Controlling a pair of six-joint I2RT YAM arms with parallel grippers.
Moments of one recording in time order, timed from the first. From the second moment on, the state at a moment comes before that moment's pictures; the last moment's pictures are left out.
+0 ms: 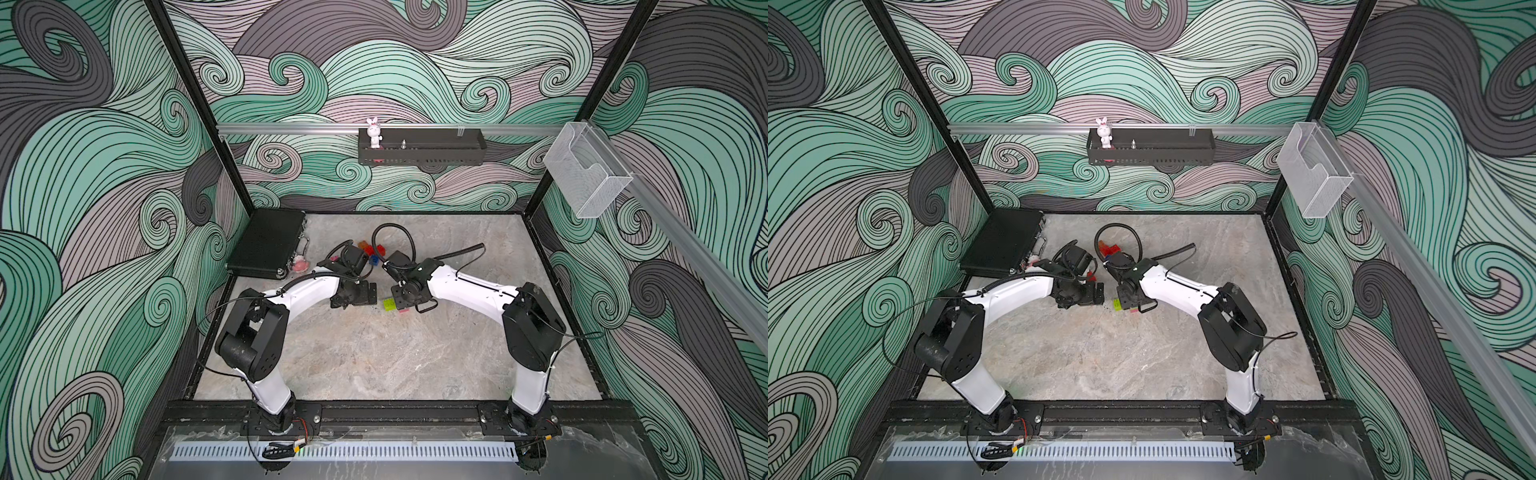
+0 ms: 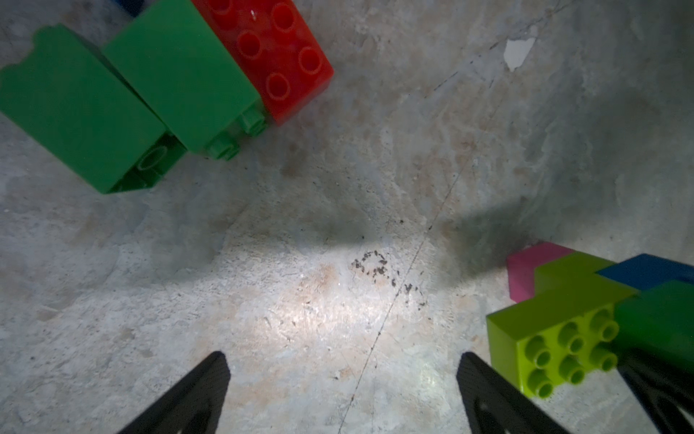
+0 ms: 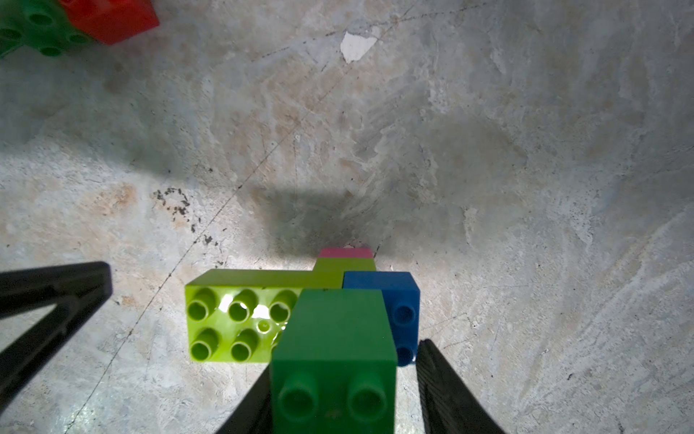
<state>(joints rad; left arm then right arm) -0.51 1.68 1.12 -0.68 0.04 -0.53 0.81 1.89 1.43 -0.84 0.19 0.46</state>
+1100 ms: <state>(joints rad) -0.51 1.68 1.12 -0.69 0.03 -0.53 0.79 1.87 1.46 -0.86 0.19 0.44</state>
